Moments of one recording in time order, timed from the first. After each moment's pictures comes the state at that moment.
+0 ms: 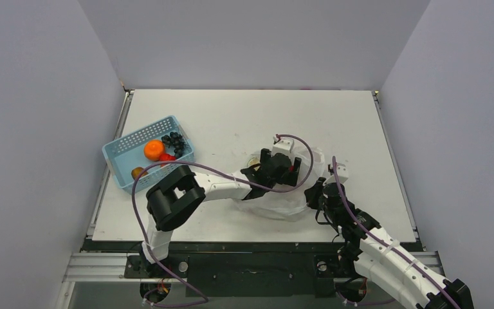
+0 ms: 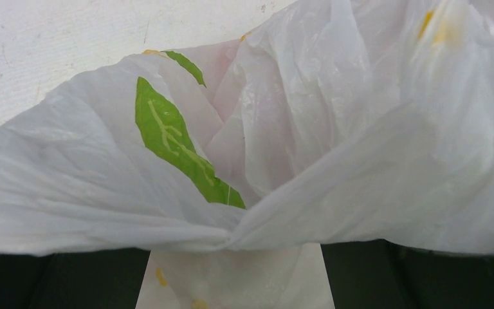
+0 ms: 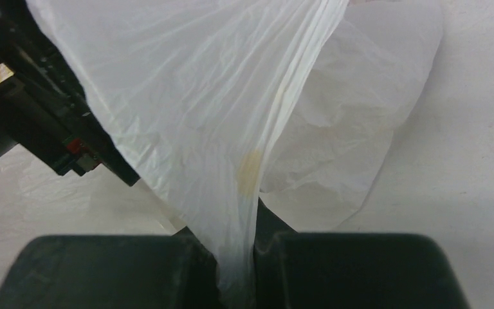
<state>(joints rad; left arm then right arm) -1.05 1.96 1.24 0.16 -0.42 -0.51 0.55 0.66 0.29 -0.21 0.23 0.63</state>
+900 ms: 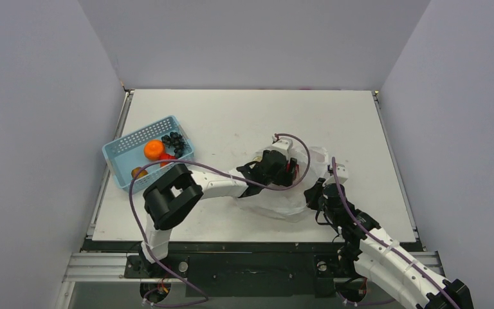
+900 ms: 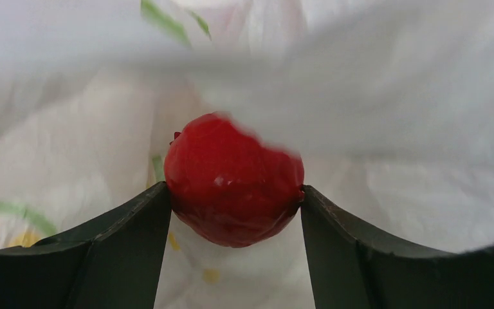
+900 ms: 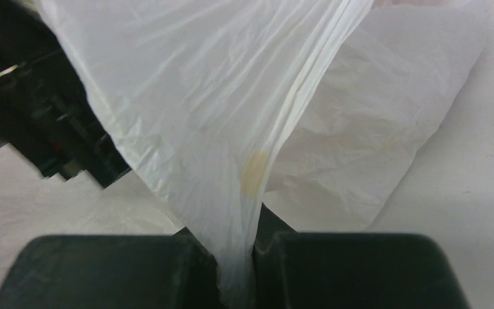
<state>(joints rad) -1.01 2.00 1.27 0.15 -0.28 -0.49 0.55 0.65 0.28 -0.20 0.22 0.63</state>
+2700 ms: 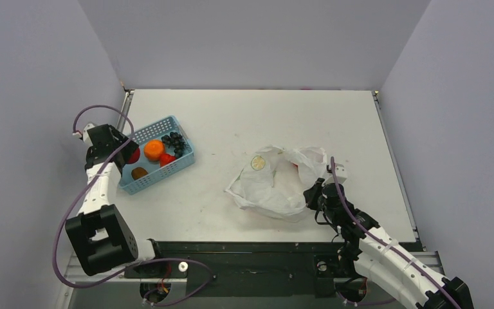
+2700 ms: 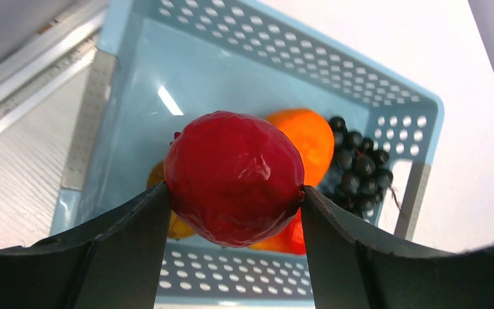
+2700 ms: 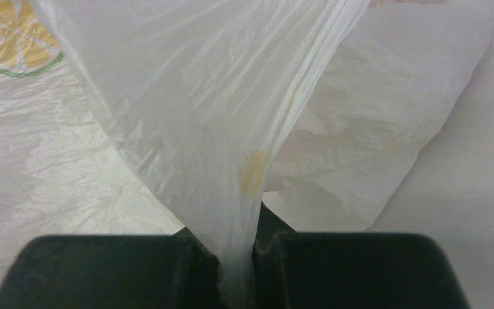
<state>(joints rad) 0.35 1.31 0.90 -0.30 -0.04 -0.63 0.55 0.66 0.28 -0.19 0.21 0.63</state>
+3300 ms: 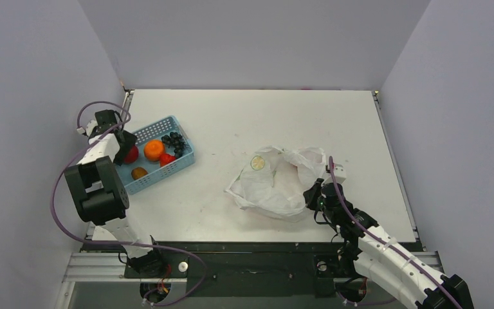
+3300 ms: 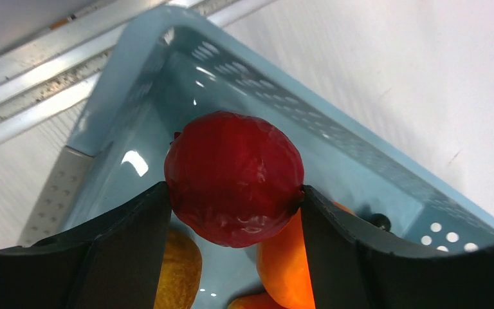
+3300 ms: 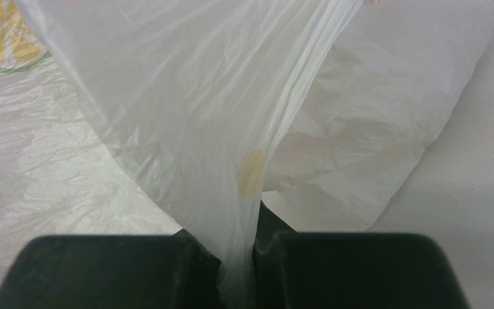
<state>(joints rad) 0.34 1.75 1.24 -0.44 -0.24 -0.78 0.55 0.69 0.28 -0.19 0.21 0.63</state>
